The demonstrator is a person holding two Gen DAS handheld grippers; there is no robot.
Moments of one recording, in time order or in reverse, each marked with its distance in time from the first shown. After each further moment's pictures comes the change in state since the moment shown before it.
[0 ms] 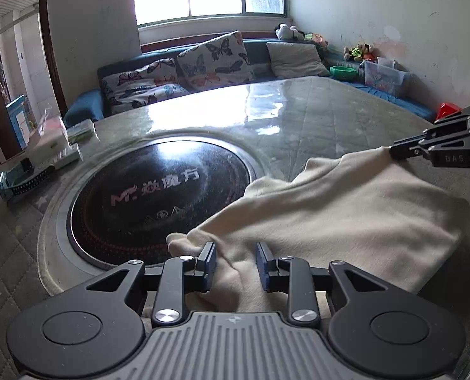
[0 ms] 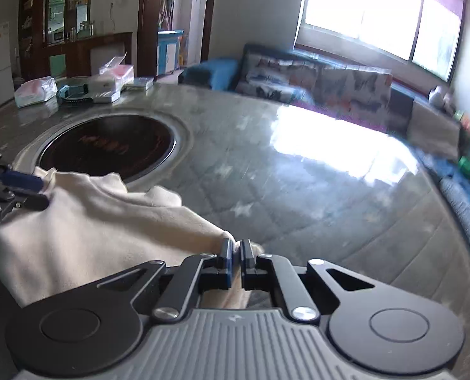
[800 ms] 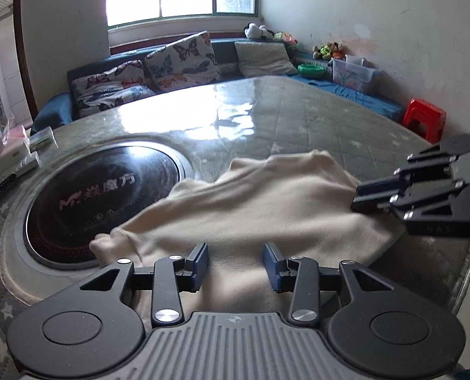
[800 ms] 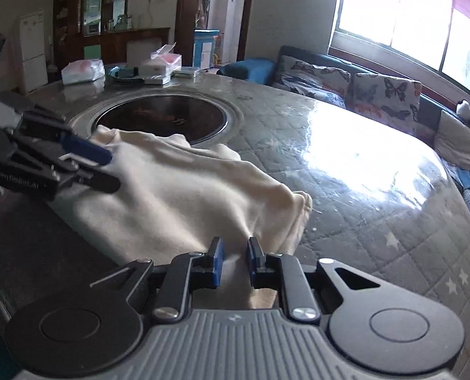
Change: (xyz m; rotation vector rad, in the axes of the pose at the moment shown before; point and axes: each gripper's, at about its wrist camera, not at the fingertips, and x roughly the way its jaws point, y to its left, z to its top) left arm -0.013 -0.055 0.001 0.034 0.003 -0.104; right arm -0.038 0.027 -0.041 -0.067 -0.011 0.113
